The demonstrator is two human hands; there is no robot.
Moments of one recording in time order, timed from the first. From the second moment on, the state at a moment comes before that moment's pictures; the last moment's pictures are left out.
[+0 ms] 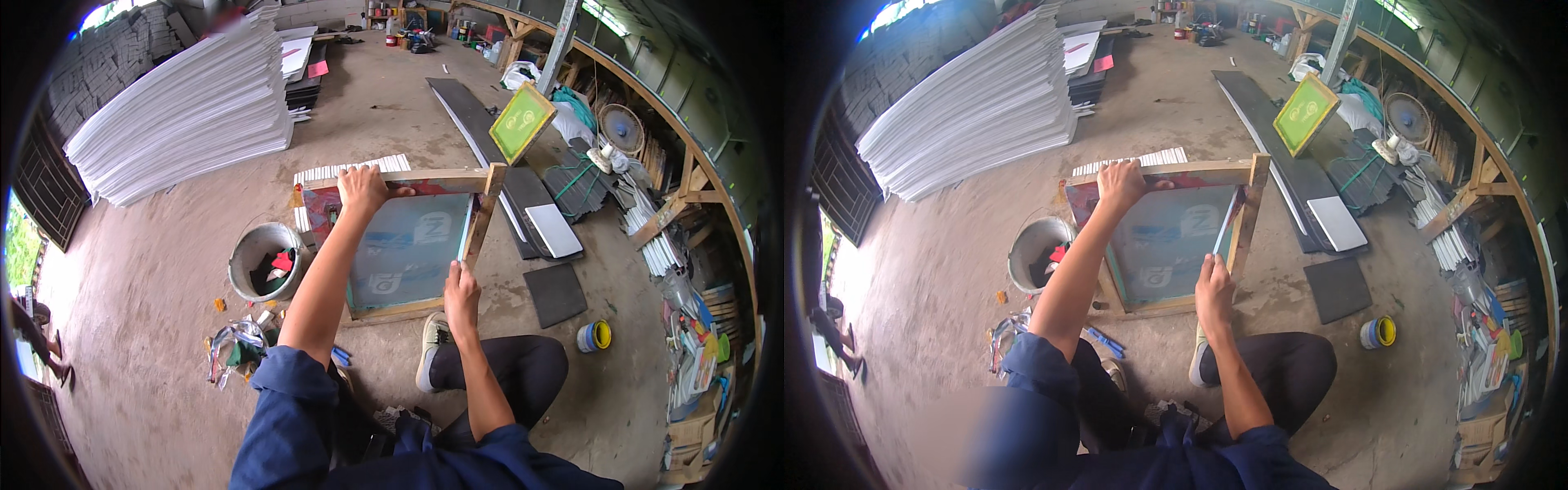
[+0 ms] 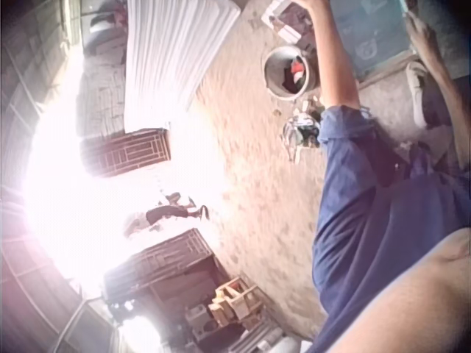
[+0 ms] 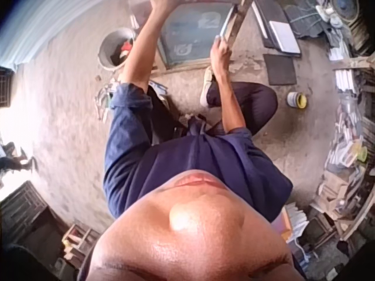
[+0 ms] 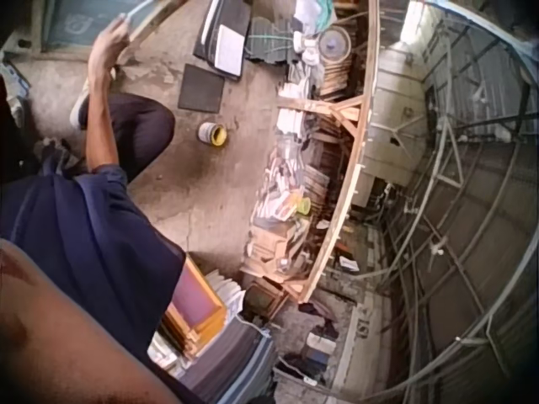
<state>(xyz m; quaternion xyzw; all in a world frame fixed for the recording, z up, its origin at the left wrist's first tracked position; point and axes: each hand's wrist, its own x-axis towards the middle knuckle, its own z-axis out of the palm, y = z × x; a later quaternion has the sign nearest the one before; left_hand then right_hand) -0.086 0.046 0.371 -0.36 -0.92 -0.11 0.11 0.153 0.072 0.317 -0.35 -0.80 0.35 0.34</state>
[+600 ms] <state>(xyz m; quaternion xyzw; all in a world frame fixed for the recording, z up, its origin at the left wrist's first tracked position) -0.091 0.045 0.369 -0.38 -0.90 -0.12 0.15 0.135 0.137 0.342 -0.23 -0.72 0.15 0.63</state>
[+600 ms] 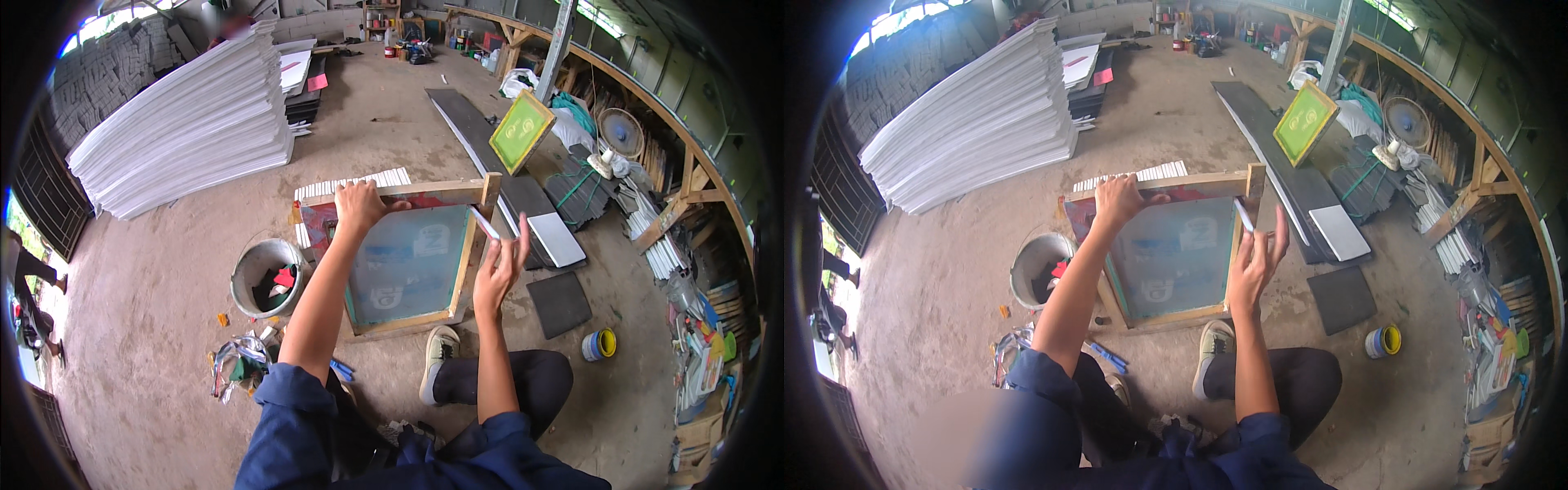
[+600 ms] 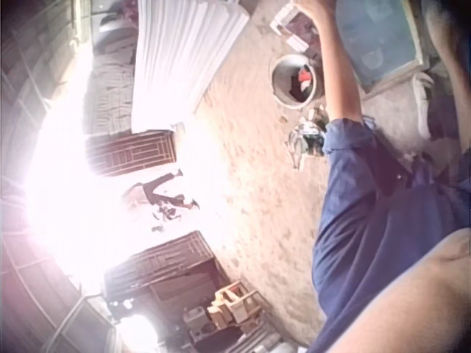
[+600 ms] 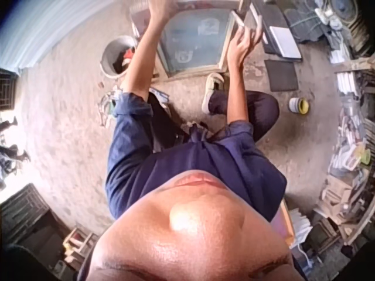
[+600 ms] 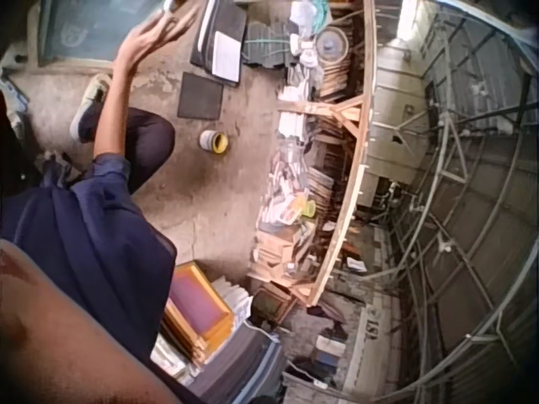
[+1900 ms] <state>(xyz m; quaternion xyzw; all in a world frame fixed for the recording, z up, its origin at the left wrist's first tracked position) -0.113 0.064 0.353 -0.37 -0.90 -0.13 0.20 0.116 0.094 0.275 -0.32 -0.83 0.28 0.36</state>
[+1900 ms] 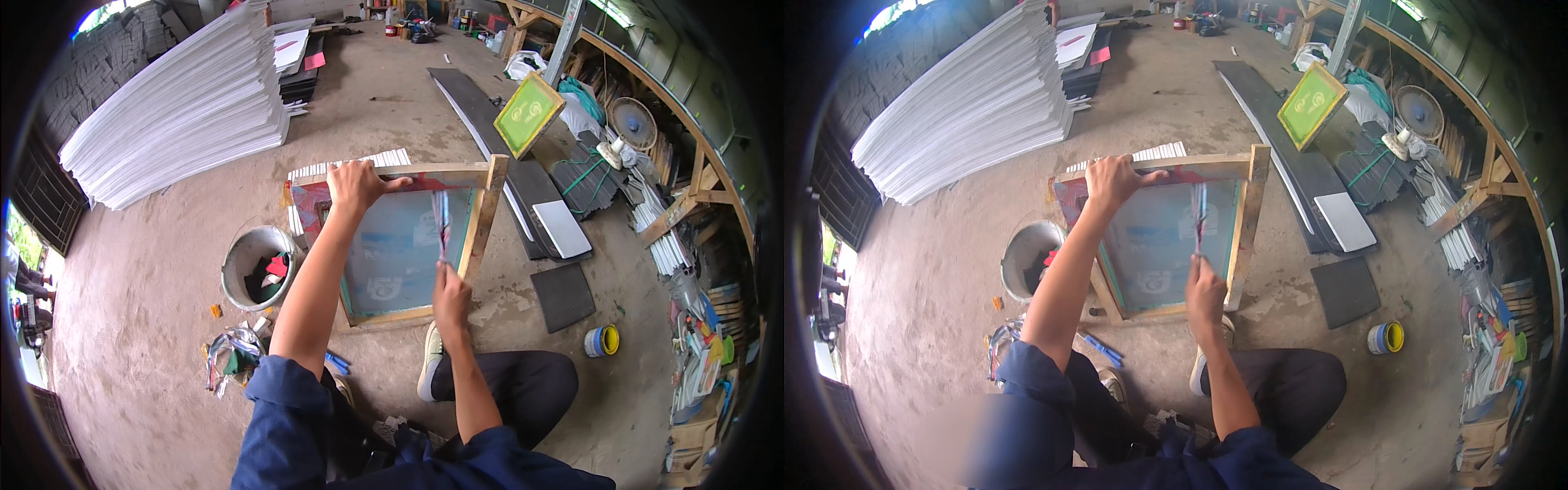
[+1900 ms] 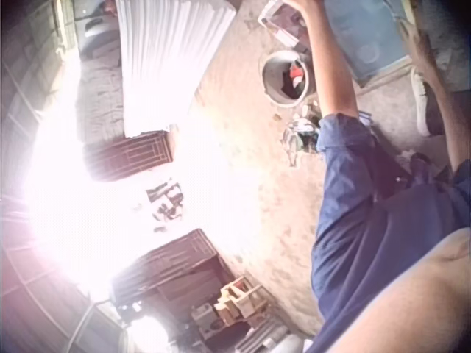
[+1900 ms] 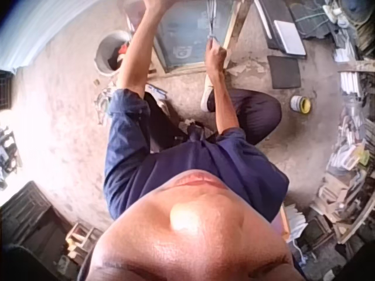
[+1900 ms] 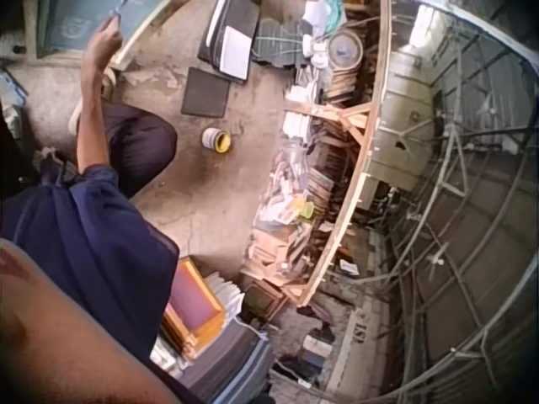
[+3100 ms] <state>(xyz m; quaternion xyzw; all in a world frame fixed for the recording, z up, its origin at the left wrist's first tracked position) -0.142 -0.013 0.323 -0.23 -0.81 -0.43 0.33 0.045 0.139 0.291 -0.28 -0.72 0.60 0.20</state>
